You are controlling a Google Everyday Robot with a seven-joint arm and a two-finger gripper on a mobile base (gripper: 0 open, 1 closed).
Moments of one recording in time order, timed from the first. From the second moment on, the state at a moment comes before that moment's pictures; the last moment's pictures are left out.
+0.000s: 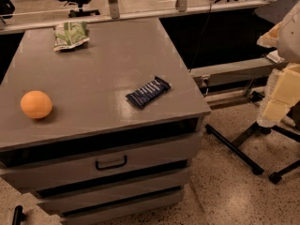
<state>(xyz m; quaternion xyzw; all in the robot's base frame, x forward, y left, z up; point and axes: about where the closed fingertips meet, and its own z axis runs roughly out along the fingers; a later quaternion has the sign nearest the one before) 0.438 -0.215 0.983 -0.60 0.78 -0.04 0.17</state>
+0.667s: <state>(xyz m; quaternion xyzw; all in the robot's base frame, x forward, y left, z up) 0.448 -0.202 0.977 -0.62 0.77 -0.04 0.16</state>
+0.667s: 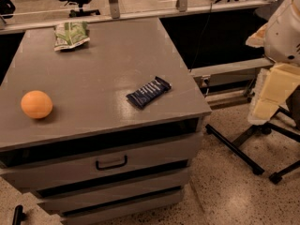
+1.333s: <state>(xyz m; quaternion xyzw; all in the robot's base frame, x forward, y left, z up) 0.526 -0.132 0.940 -0.71 0.68 -0.01 0.16</state>
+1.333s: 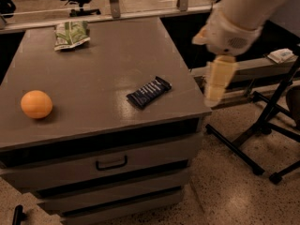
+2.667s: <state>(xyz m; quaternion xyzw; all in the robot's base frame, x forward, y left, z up) 0.606 -0.009 0.836 -0.78 0.60 0.12 0.16</state>
